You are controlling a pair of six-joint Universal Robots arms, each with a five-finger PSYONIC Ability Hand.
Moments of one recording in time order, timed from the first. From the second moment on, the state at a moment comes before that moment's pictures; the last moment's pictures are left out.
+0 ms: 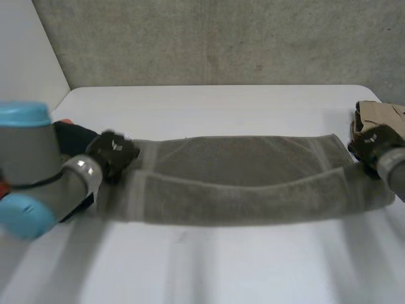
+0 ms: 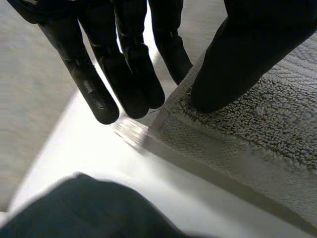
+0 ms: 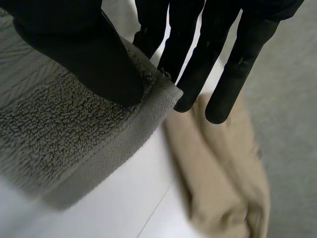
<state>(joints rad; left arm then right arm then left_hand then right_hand) 4.42 -2.09 -1.42 3.12 -1.40 3.91 1.65 -1.09 1.45 0.03 1.53 2.24 1.17 1.20 1.19 1.20 0.98 1.13 1.19 1.19 1.20 1.03</state>
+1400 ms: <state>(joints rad) 4.36 -2.11 -1.42 3.33 -1.45 3.66 1.43 -0.92 1.30 0.03 1.38 2.51 0.19 0.21 0.22 0.21 0.05 1.11 1.18 1.19 1.20 0.98</state>
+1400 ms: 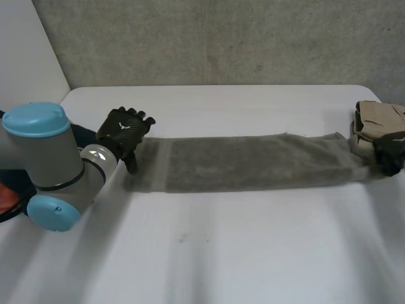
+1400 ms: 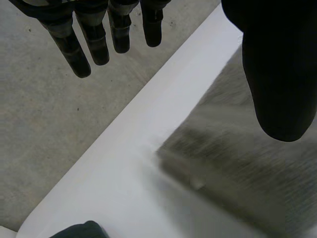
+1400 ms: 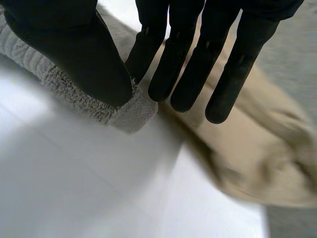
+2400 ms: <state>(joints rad) 4.41 -1.92 -1.56 3.33 -1.43 3.54 2.24 -0.84 1.20 -0.28 1.39 2.41 0.19 0.21 0.22 0.21 0.05 0.23 0.21 0.21 0.22 0.05</state>
